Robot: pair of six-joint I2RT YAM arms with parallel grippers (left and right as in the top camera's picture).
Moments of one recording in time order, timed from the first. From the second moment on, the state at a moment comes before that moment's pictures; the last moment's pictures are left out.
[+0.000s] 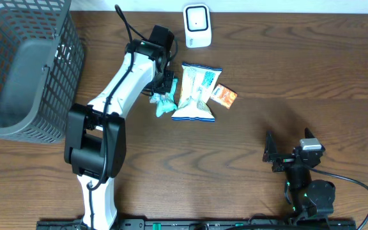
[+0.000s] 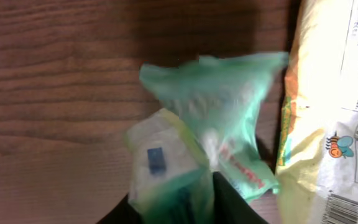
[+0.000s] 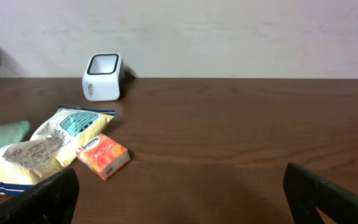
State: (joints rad) left arm -0.34 2.08 1.71 -1.02 -0.05 -0.15; right arm 0.08 0.02 0.01 -0.07 -0.01 0.04
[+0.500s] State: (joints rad) left arm -0.32 2.05 1.71 -1.01 -0.19 -0.15; right arm 0.08 0.02 0.01 -0.07 -0.01 0.04
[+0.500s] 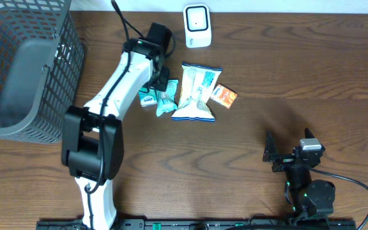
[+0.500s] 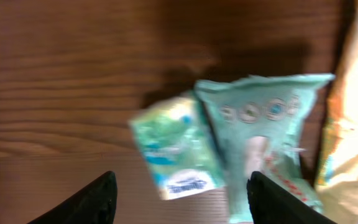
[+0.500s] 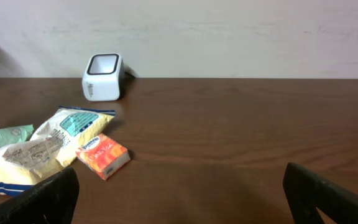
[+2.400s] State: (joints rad) left arm 0.44 2.24 1.94 -0.69 0.09 -0.52; right arm 0.08 0.02 0.01 -0.07 -0.01 0.04
